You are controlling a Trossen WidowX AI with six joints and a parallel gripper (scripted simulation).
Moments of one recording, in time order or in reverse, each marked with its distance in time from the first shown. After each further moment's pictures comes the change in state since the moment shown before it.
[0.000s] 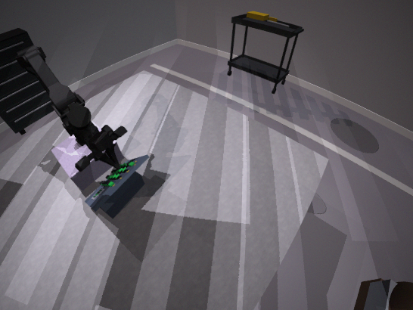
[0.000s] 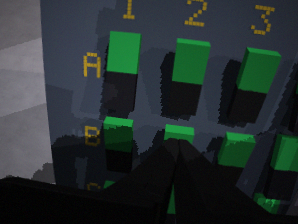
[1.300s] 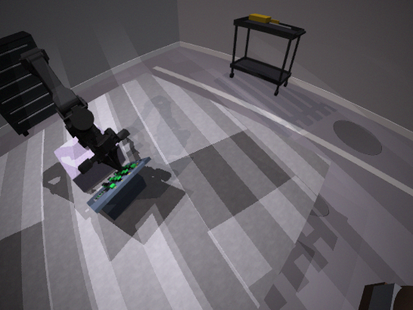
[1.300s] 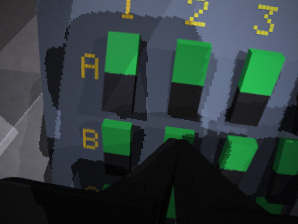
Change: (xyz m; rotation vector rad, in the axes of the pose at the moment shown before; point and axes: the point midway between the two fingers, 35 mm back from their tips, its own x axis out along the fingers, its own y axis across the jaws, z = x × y) arm 0.003 0.000 0.000 -0.001 0.001 0.000
